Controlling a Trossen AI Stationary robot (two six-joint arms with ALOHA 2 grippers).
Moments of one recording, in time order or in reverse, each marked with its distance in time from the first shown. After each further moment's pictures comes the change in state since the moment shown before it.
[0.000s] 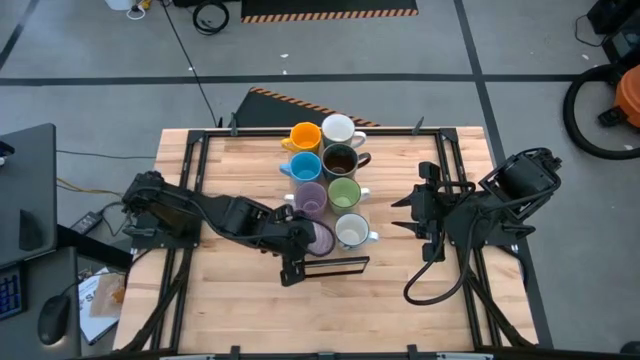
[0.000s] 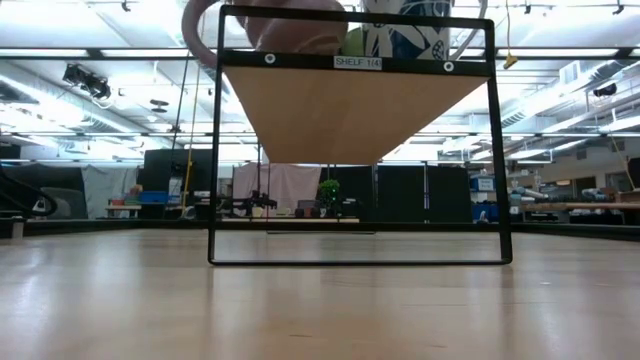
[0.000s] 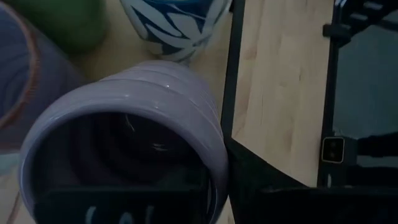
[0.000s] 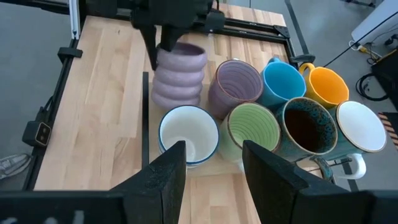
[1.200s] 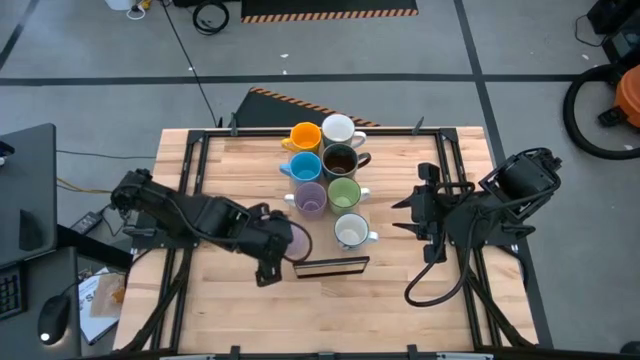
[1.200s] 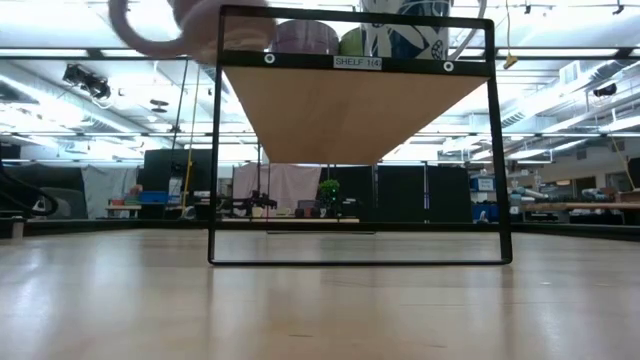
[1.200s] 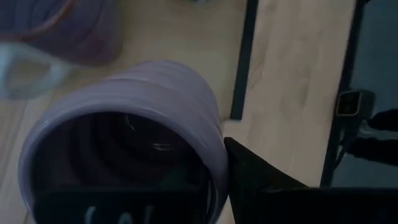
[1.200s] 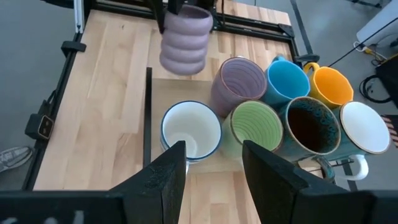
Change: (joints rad) left arm -0.075 -0.082 0.000 -0.229 -0.022 -0.090; right arm 0.000 0.000 0.000 -0.006 -0.018 -0.017
